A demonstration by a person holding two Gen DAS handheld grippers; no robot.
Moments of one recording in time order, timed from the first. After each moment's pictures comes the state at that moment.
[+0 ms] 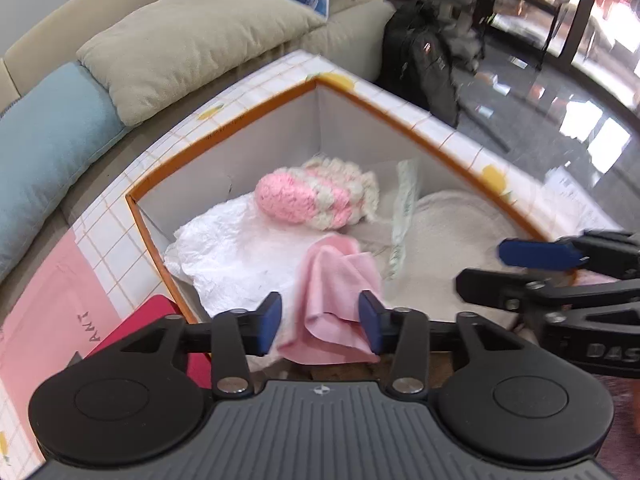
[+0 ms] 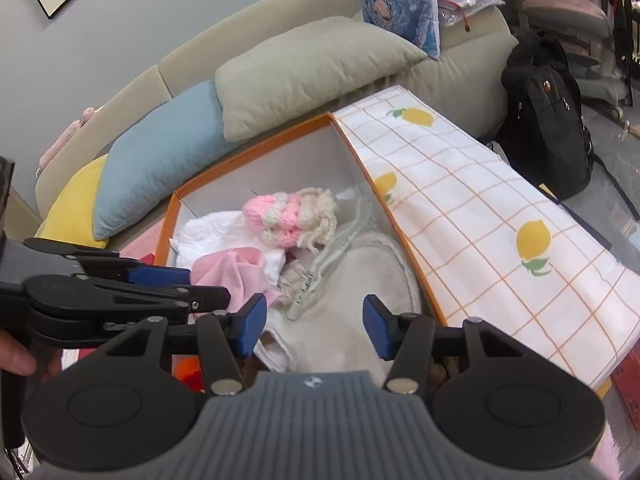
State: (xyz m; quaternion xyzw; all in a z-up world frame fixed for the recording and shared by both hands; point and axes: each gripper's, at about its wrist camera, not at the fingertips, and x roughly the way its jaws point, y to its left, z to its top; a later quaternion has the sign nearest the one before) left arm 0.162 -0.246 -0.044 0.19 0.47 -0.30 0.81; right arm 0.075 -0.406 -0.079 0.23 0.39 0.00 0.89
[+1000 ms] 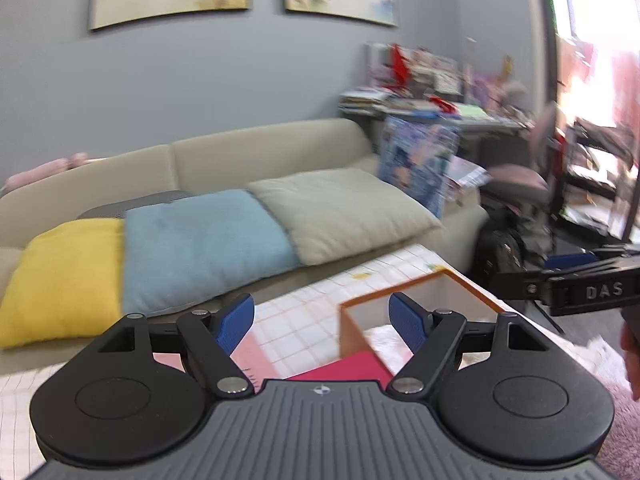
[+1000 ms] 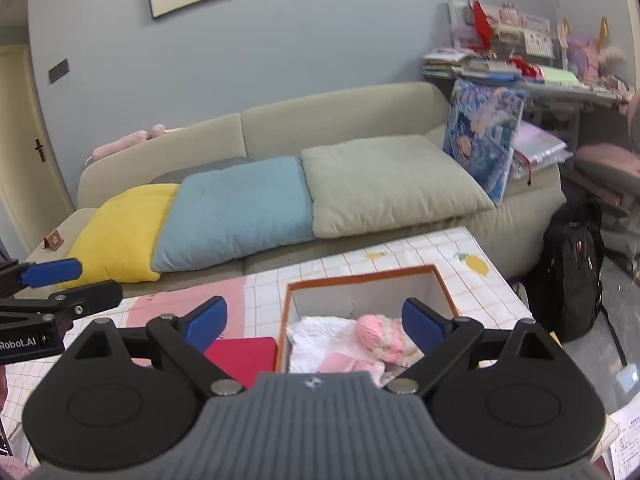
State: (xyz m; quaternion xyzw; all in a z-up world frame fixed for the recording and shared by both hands) left arm 0.071 -0.083 0.069 0.06 0.23 -0.17 0.96; right arm 0.050 -0.304 0.052 0.09 0.27 0.04 0.96
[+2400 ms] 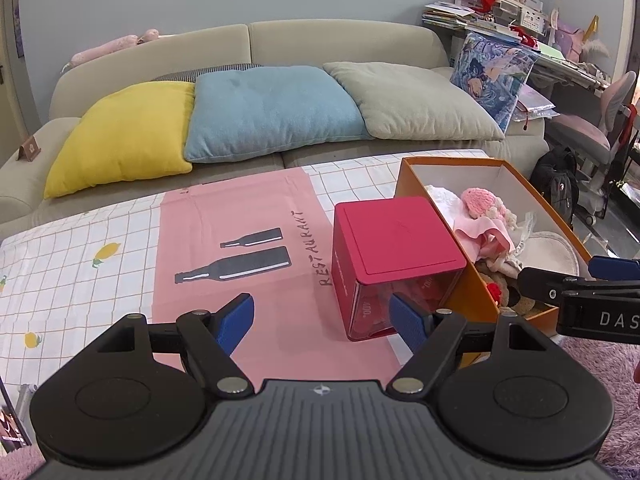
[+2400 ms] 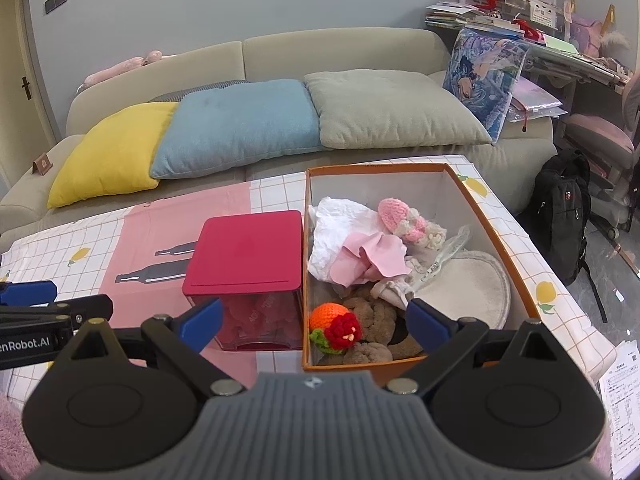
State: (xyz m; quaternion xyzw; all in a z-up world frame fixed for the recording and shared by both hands) left arm 0.015 -0.044 0.008 0.02 0.38 -0.06 0.92; right arm -0.007 -0.239 -0.004 0.05 0.36 0.02 0.93
